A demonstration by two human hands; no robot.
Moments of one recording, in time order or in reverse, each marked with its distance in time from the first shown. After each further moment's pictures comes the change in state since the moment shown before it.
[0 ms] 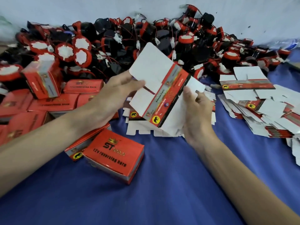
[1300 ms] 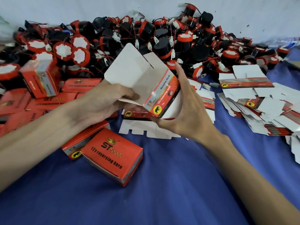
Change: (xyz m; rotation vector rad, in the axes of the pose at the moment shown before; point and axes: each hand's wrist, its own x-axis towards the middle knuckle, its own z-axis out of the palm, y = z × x) left_hand -0.005 0.008 -0.006 -0.020 0.024 -0.276; right_hand 0.003 -0.004 -0.018 -0.932 -0.415 -0.709
